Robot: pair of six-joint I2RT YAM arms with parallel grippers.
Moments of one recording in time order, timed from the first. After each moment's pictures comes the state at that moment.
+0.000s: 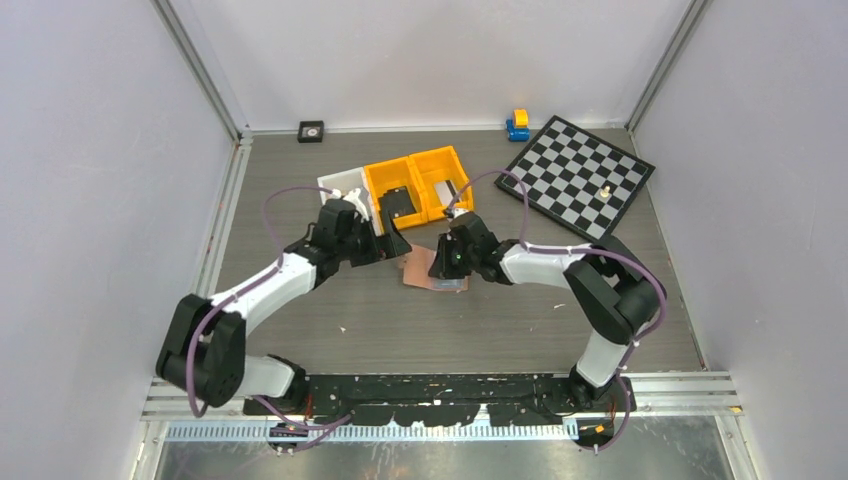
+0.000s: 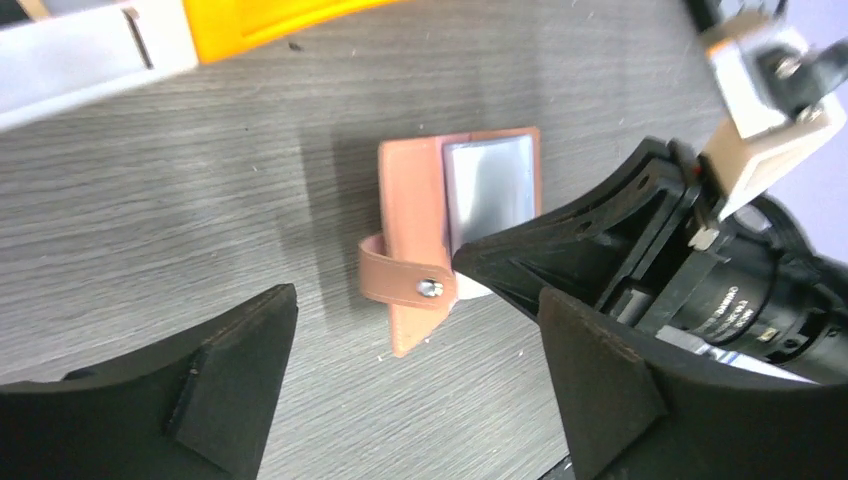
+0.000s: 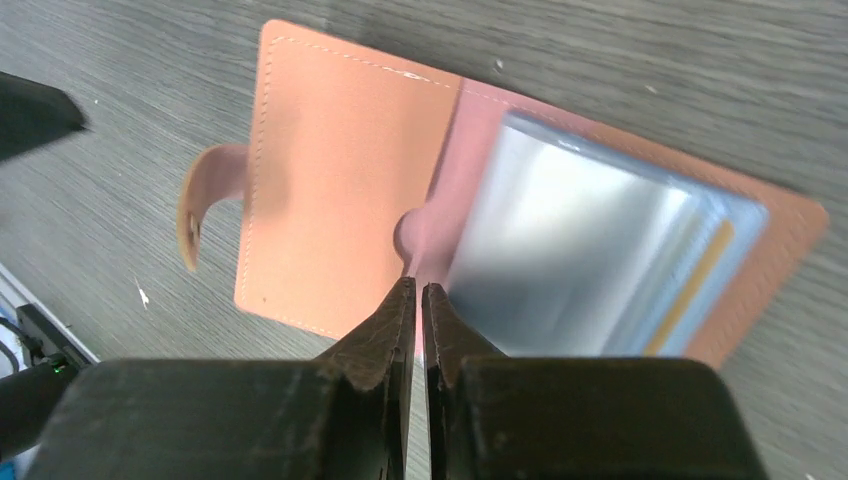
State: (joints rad) left arm -0.43 1.37 0.75 -0.07 0.26 -0.65; right arm 0.72 1.75 0.89 0.08 -0.17 0.63
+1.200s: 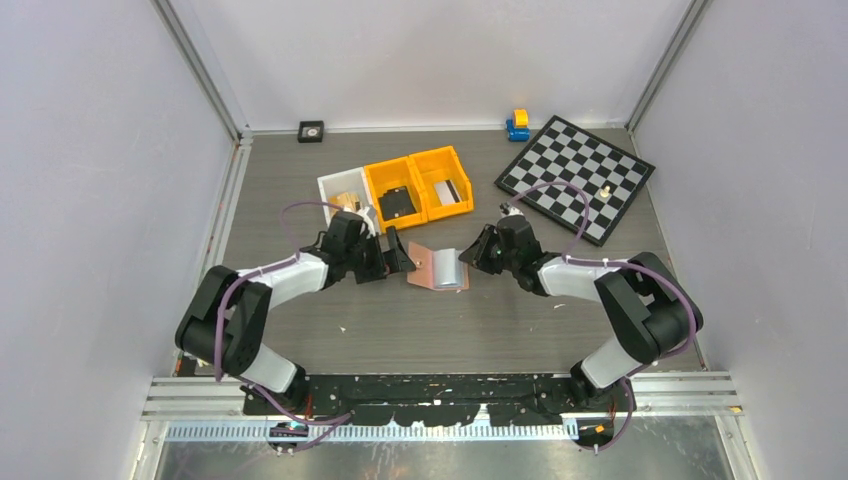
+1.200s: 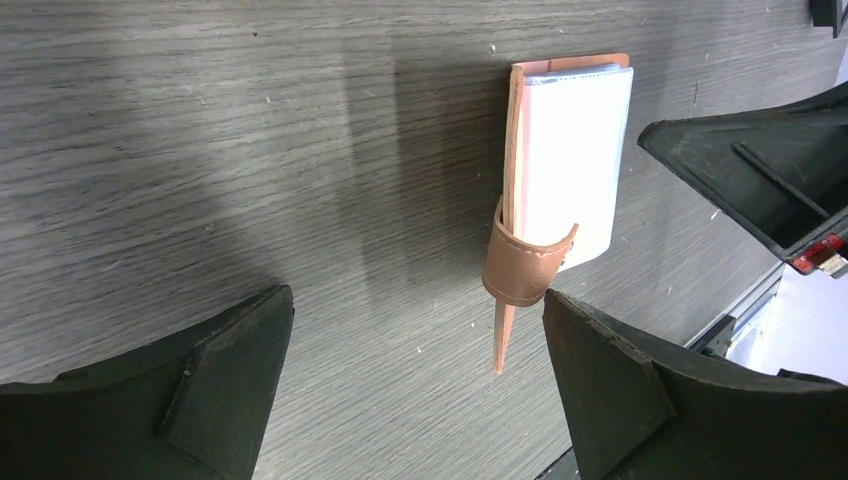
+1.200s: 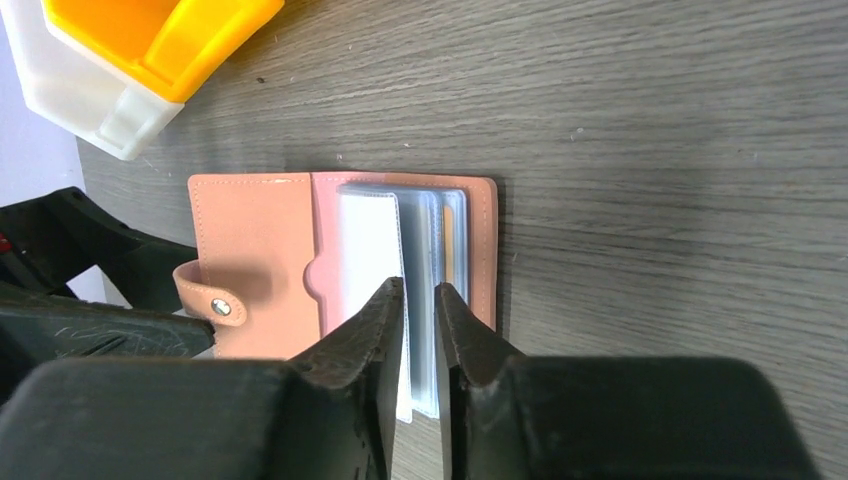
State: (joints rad) left arm -0.43 1.49 0.68 0.02 0.34 -0.66; right arm 0.51 1.56 0.62 0.32 -0.14 0.84
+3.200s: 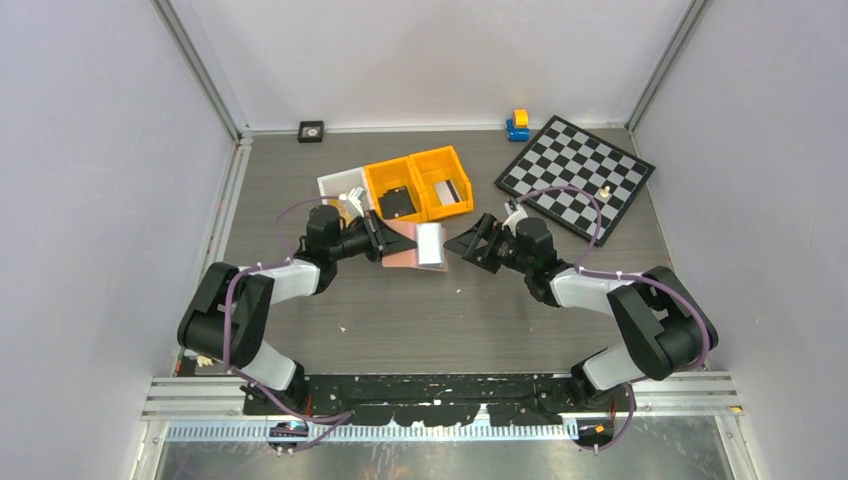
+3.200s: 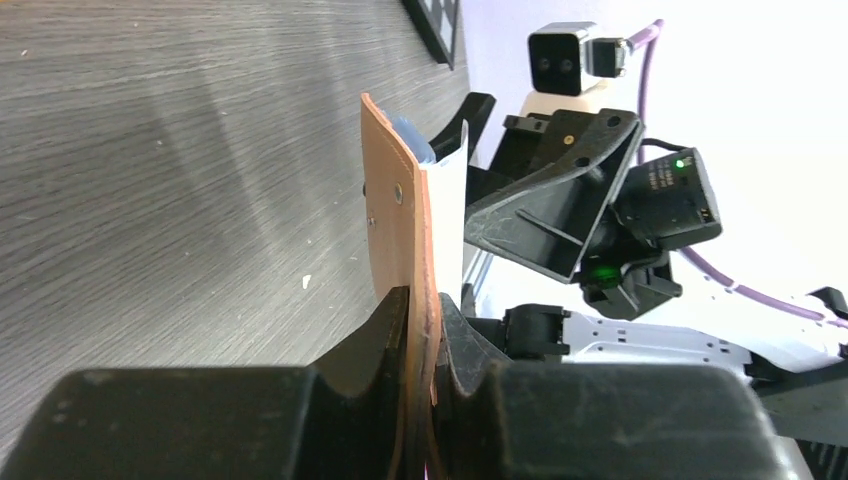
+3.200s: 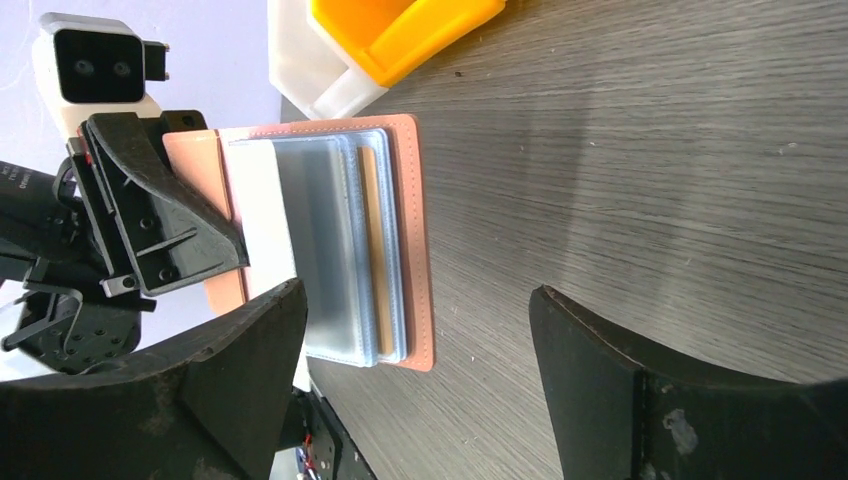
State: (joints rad) left arm -0.33 1.53 0.59 0.64 0.76 -1.03; right arm 0.46 1.47 0.51 0.58 -0.37 0.96
